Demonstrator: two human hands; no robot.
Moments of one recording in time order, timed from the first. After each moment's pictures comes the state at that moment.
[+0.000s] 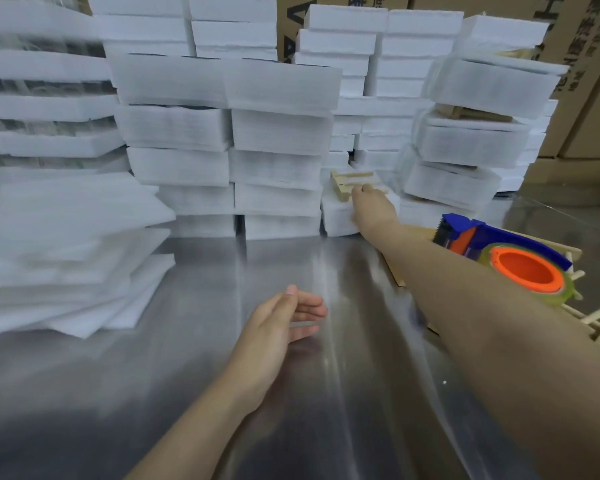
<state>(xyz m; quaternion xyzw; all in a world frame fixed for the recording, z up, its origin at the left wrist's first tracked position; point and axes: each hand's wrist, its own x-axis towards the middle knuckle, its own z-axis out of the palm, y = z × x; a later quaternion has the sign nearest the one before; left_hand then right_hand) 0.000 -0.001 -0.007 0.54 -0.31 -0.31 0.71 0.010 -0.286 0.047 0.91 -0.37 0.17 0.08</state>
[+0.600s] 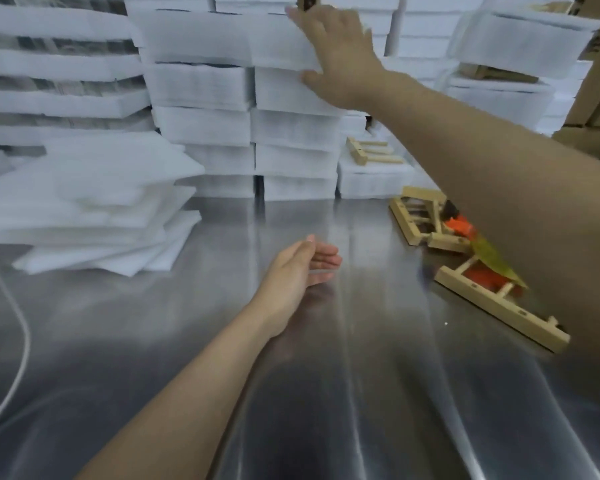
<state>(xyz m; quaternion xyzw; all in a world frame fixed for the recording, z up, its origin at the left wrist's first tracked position) -0.005 0.000 0.005 0.56 -0.30 -0.33 0.70 0.028 -0.180 0.196 0.93 -0.14 0.32 0.12</state>
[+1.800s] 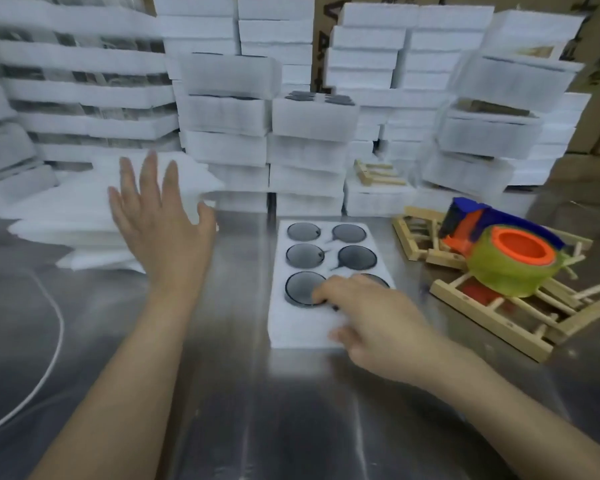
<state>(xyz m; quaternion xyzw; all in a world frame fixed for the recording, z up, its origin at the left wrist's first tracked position) 0.085 0.084 0.042 0.81 -0.21 0.42 0.33 -0.158 -0.041 0.045 0.99 -0.09 0.13 -0.07</state>
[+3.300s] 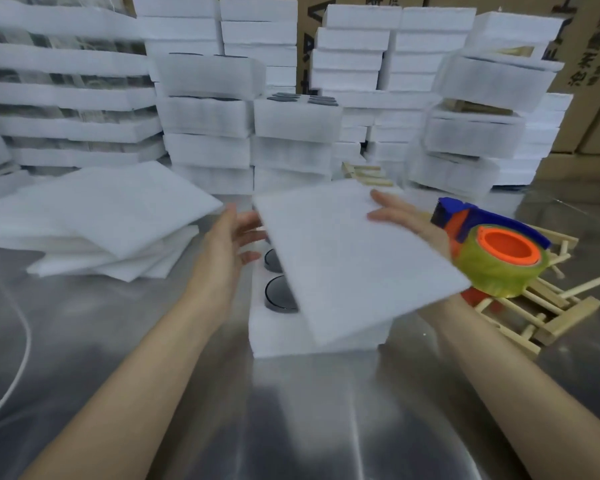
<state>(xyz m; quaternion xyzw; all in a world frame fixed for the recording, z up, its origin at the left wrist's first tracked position) 0.013 0.045 0.055 0.58 -0.23 -0.19 0.76 -0.147 -0.129 0.043 0.76 -0.08 0.45 -0.47</state>
